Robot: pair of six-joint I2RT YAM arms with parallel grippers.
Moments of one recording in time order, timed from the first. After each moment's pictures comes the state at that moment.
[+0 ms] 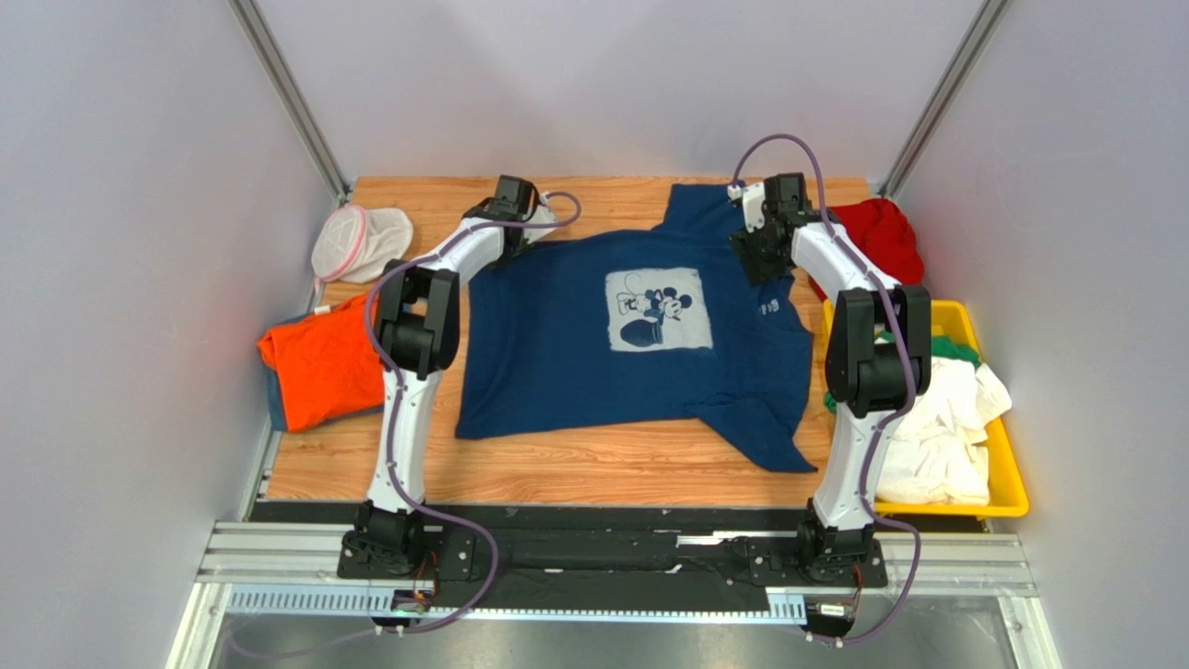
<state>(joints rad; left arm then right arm) -0.26 2.42 1.96 -0.51 -0.40 0.83 0.09 2.03 1.62 -0.58 0.05 -0.36</state>
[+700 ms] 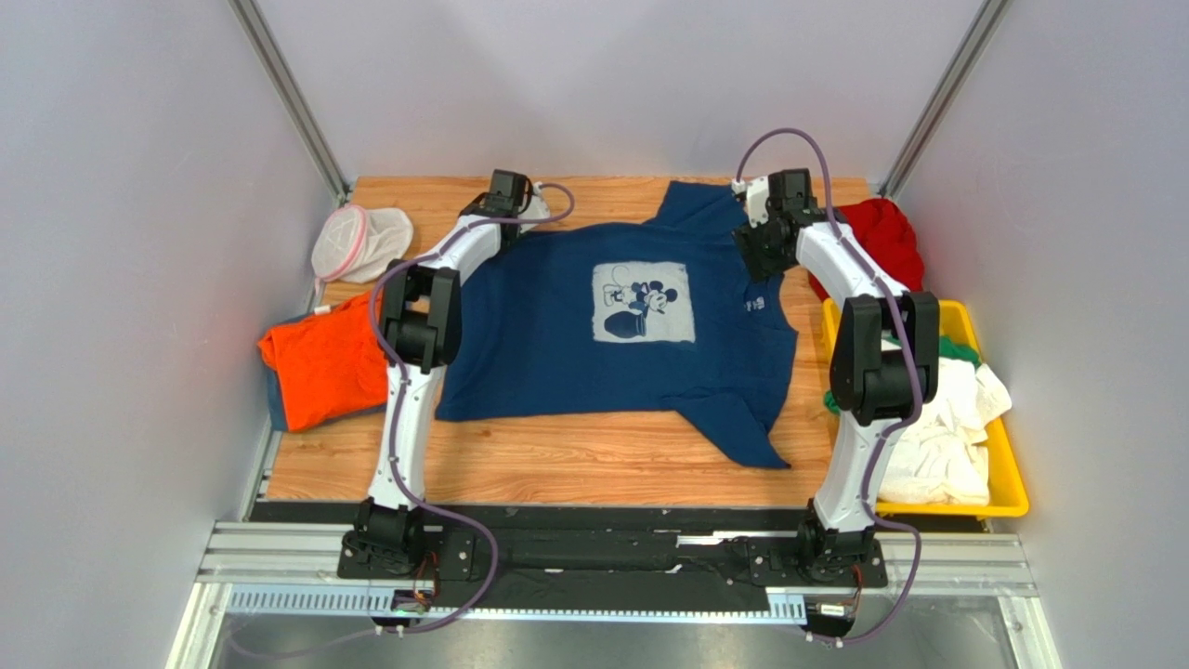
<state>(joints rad) -0.23 2.51 2.08 -0.45 -0.47 0.88 0.09 1.98 1.60 -0.58 0.05 -0.35</state>
